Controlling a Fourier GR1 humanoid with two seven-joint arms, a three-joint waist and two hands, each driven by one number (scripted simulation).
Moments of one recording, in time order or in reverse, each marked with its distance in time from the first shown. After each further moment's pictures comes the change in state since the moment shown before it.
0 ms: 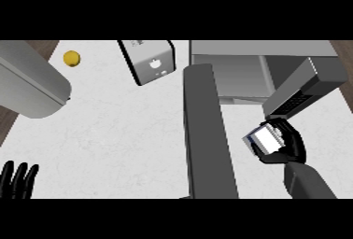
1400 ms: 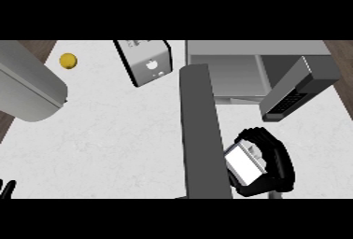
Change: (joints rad) left arm 0.072 0.010 0.124 0.010 0.102 -0.098 -0.035; right arm 0.511 0.197 0.431 -1.192 -0.133 -0.176 0.605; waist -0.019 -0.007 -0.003
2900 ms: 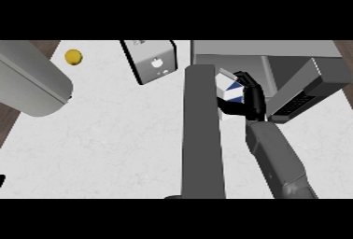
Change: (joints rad) left arm -0.098 0.042 0.154 0.108 0.058 -0.104 0.030; right arm -0.715 -0.051 -0.197 0.914 0.040 -0.346 -0.236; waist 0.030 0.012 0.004
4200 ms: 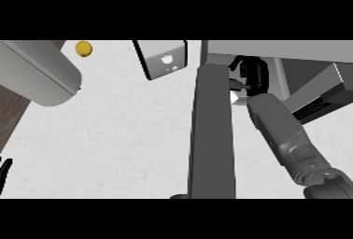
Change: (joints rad) left arm -0.134 0.043 0.039 0.129 0.004 -0.039 -0.004; right arm -0.358 -0.086 -0.013 0.464 0.211 -0.472 -0.170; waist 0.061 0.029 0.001
